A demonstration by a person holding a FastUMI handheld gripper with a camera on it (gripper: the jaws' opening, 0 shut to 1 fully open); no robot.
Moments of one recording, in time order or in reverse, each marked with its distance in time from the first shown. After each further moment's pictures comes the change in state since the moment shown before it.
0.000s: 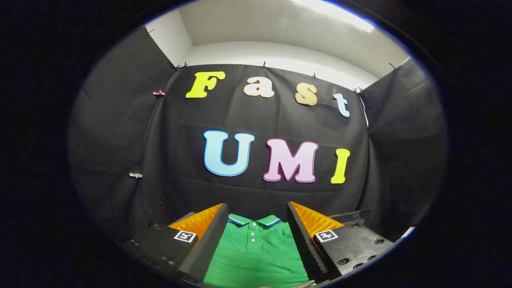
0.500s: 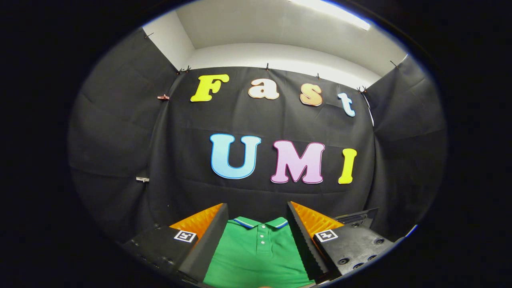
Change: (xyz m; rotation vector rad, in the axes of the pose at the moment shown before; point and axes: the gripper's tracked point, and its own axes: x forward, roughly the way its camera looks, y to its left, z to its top) arm 0.001 0.021 0.013 0.001 -0.038 0.052
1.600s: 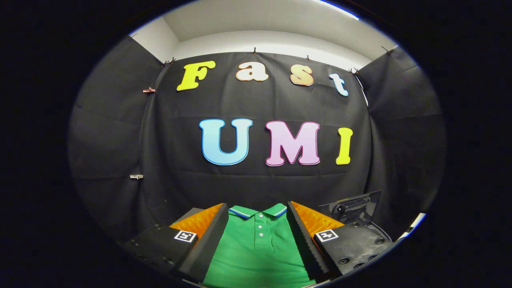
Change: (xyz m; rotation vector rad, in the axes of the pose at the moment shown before) arm 0.023 -0.016 -0.041 0.071 0.135 -0.064
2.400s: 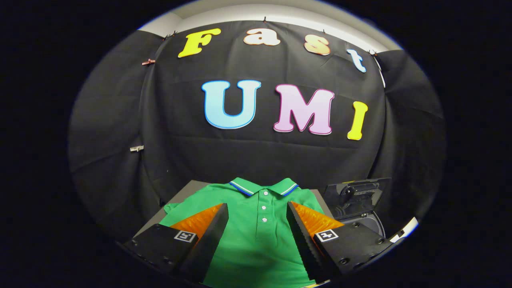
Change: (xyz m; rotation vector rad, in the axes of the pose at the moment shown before) arm 0.039 0.006 -0.060 -0.058 0.358 0.057
